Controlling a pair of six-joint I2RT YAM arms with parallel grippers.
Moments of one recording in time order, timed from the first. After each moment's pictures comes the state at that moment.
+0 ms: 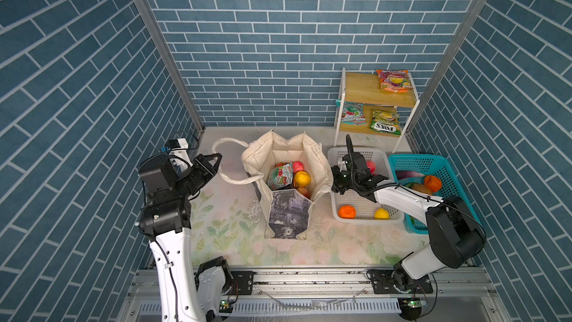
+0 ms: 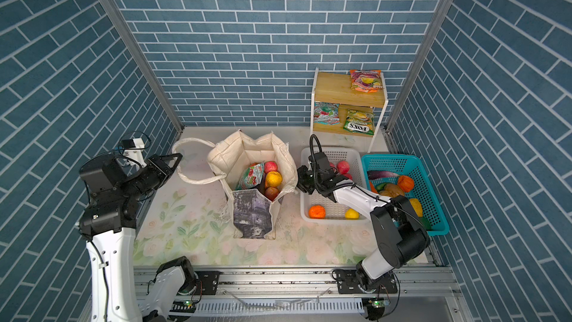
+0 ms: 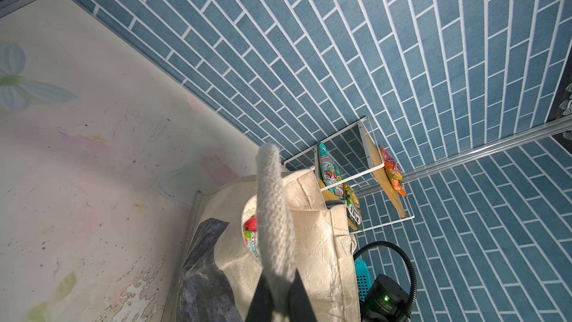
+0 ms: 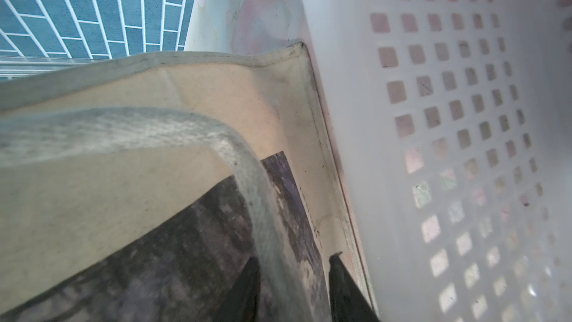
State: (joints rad) left arm 0.36 0.83 1.11 -0.64 0.72 -0.70; right arm 0.58 1.56 0.90 -0.03 -0.39 1.18
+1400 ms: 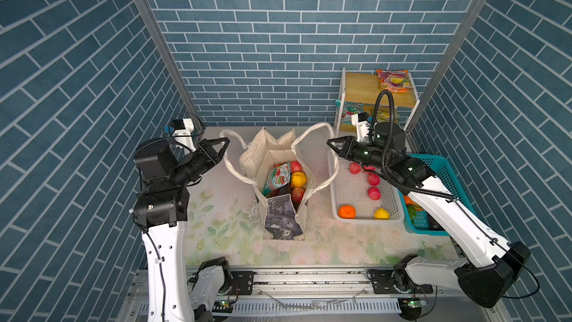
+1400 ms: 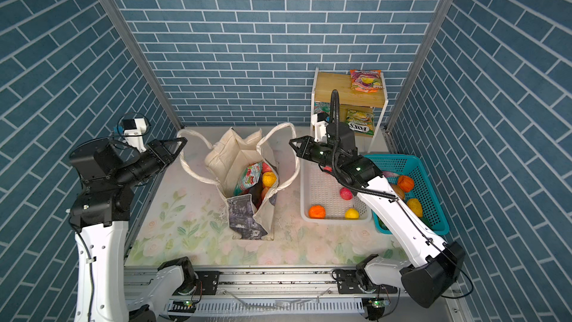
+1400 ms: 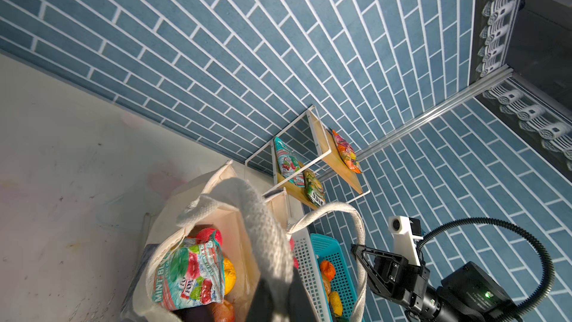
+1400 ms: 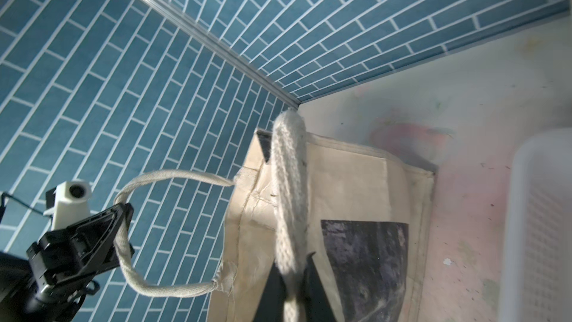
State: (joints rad) left arm 0.20 0.93 1.32 -0.61 0.76 -0.71; right arm 0.64 1.28 1.36 -0.36 -0.34 0.75
